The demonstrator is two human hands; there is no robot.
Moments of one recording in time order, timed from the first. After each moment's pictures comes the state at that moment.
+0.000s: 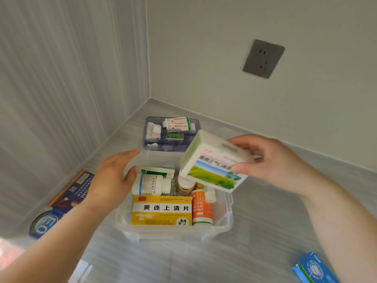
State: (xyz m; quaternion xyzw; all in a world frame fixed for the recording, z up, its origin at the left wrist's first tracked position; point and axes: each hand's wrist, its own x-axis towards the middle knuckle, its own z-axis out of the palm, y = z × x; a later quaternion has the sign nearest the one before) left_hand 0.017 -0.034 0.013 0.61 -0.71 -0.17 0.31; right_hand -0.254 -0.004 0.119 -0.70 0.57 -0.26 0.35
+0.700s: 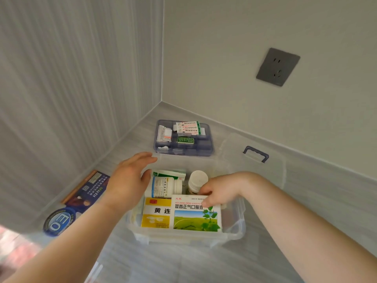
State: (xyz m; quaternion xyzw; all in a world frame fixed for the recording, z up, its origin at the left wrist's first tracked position) left_hand 0.015 -0.035 0.017 0.63 -0.70 -0.20 0.26; right_hand -0.187 -0.048 0.055 -0.75 0.50 0.30 0.31
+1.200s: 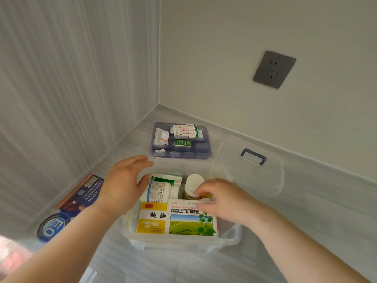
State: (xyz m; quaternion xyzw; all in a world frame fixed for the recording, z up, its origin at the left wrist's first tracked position) left_hand 0.014 -0.037 0.018 0.63 -0.72 -0.17 0.24; right_hand -0.204 -0.017 0.041 -0.79 0.56 -0.02 0.26
